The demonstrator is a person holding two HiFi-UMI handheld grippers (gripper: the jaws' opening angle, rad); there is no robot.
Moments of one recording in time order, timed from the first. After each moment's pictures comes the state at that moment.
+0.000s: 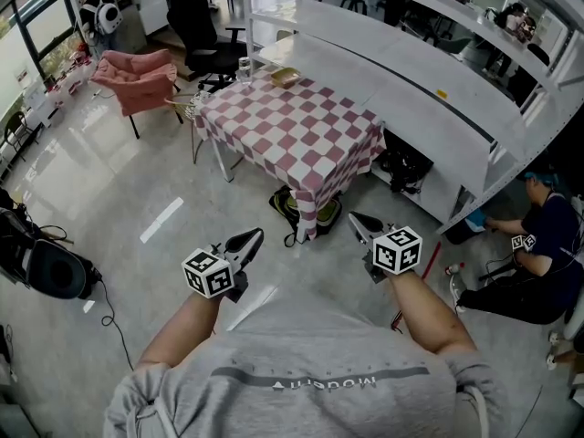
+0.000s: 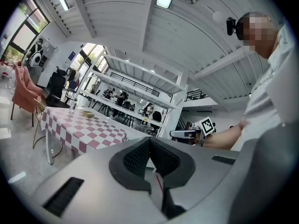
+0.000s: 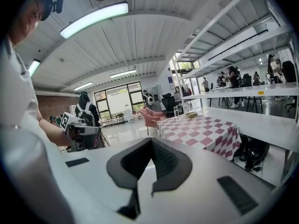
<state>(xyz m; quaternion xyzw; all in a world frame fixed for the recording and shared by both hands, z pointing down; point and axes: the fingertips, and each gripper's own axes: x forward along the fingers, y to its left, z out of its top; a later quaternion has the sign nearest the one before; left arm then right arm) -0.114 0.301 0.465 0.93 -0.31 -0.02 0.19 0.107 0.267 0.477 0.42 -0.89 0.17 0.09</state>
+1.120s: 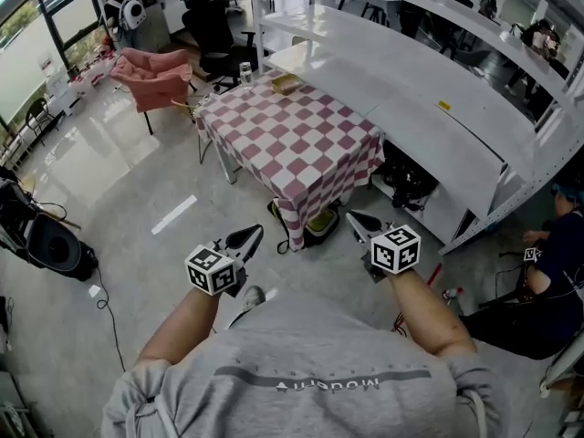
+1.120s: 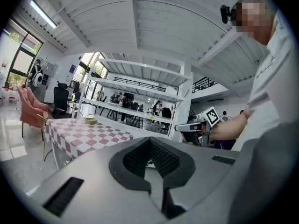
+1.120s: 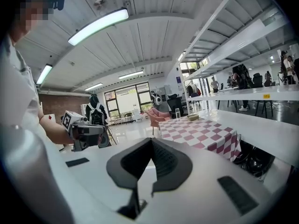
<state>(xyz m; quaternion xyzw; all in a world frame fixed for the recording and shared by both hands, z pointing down) 0.001 0.275 0.465 0.92 -0.38 0.02 0.13 0.210 0.227 0.477 0.36 -0.92 0.15 0.09</state>
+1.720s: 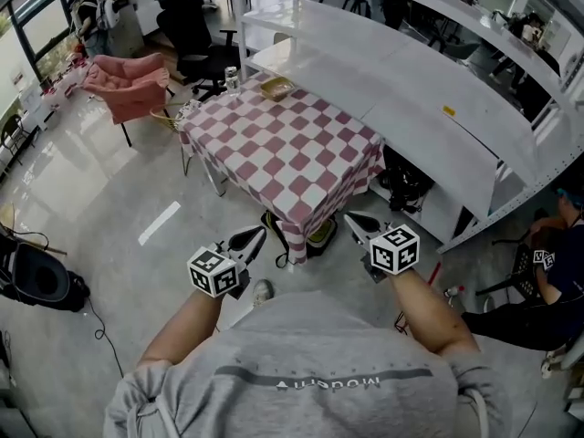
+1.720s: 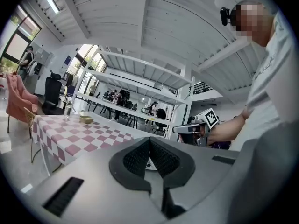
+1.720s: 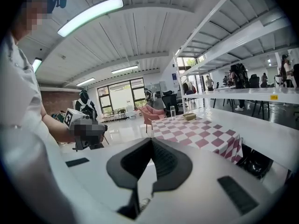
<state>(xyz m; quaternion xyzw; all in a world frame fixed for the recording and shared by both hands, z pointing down) -0.042 0.154 0.485 0.93 -0.33 0.01 0.15 0.158 0.125 0.491 0.39 -0.90 0.15 0.12</state>
